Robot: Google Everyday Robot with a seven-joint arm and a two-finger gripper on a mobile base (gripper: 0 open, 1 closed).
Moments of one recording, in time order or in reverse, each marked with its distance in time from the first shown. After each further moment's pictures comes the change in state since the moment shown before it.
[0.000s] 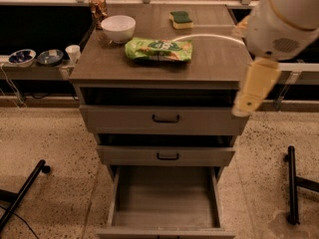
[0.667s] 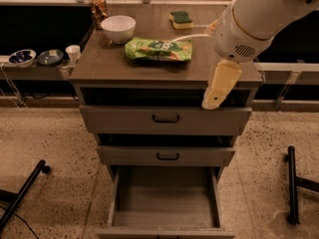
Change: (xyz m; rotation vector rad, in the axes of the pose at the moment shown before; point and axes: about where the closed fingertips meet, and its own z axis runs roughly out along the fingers) arm -0.043 -0.029 0.046 0.041 -0.116 -0.039
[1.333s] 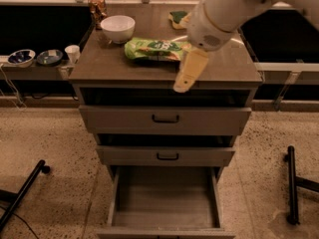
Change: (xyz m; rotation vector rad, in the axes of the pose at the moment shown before) arm -0.047 -0.045 0.046 0.002 -0.132 -0.011
